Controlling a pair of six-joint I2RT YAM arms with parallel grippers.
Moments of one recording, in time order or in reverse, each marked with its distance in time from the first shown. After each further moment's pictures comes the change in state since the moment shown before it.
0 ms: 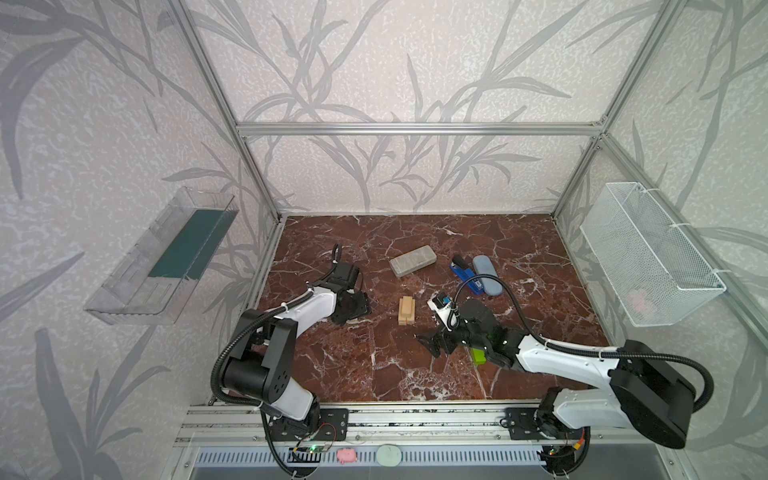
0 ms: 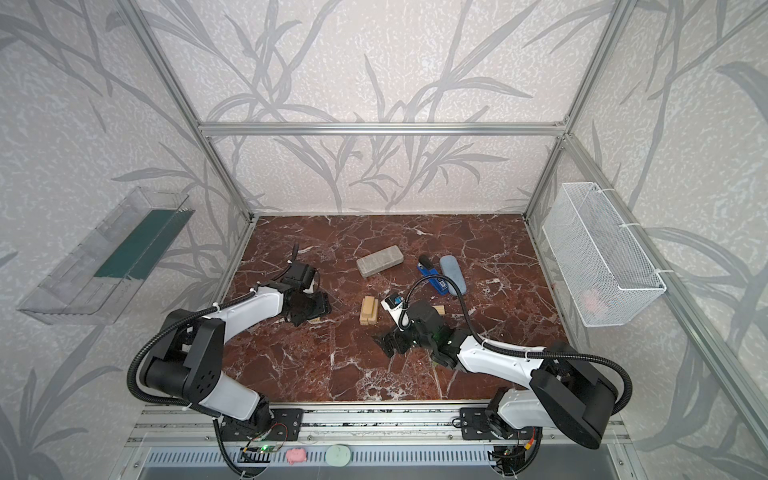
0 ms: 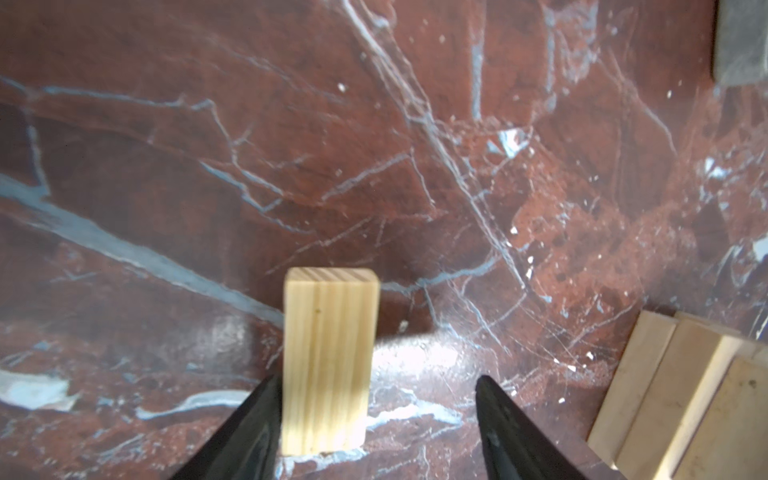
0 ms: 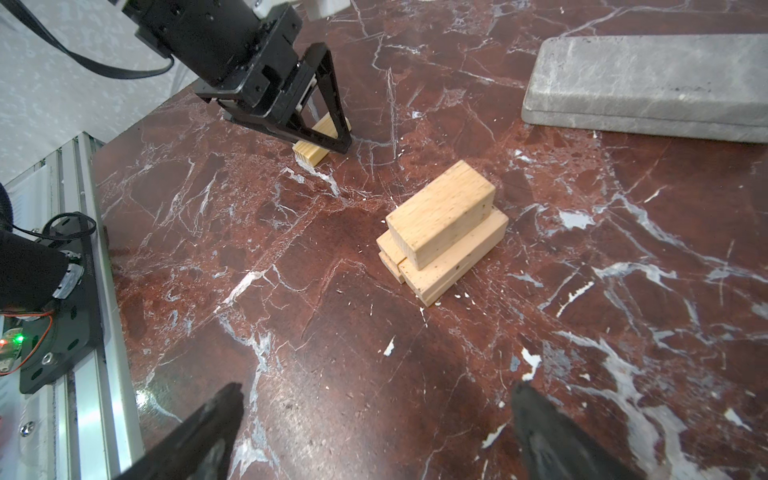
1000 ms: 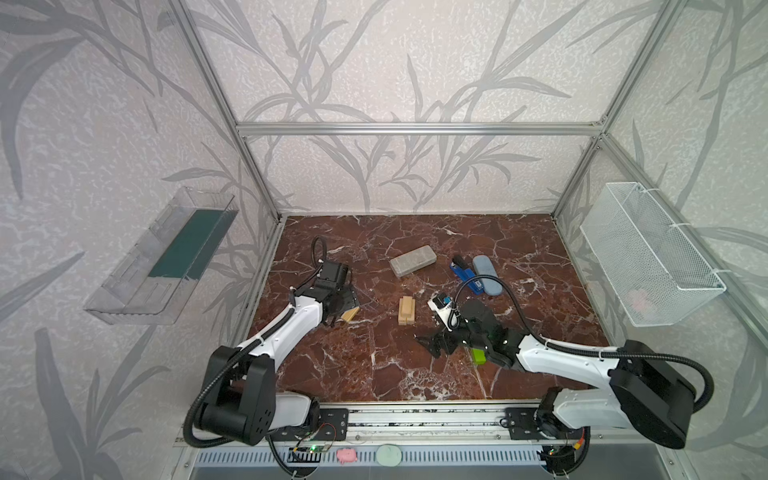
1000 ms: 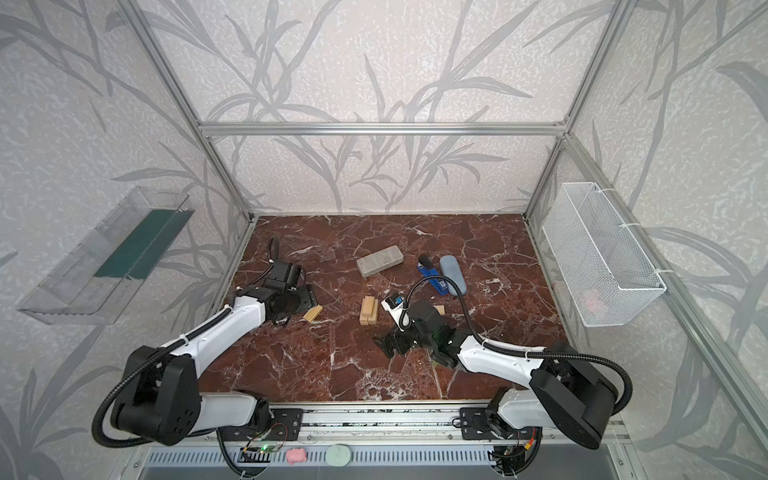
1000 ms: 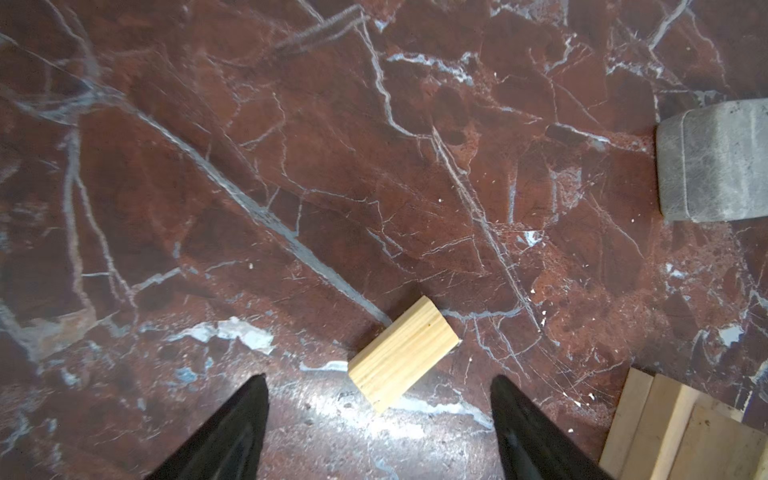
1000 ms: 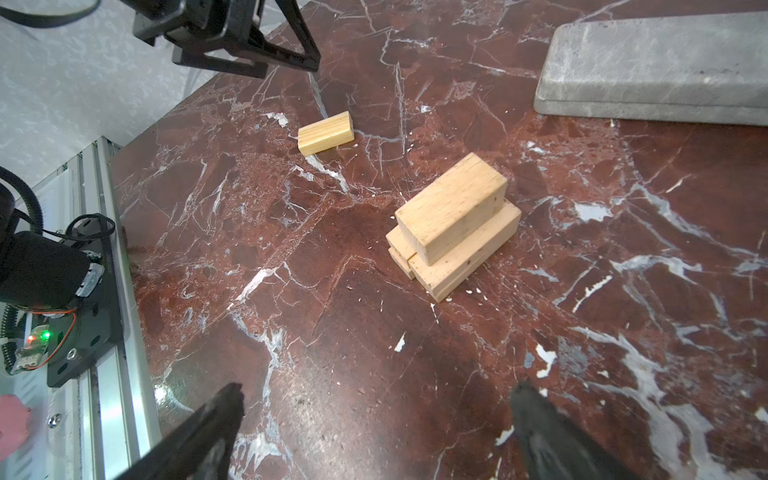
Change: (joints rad) left arm 0.055 -0.192 -0.026 -0.028 -0.193 -0.038; right arm -0.005 0.000 -0.002 0.000 -0.036 0.021
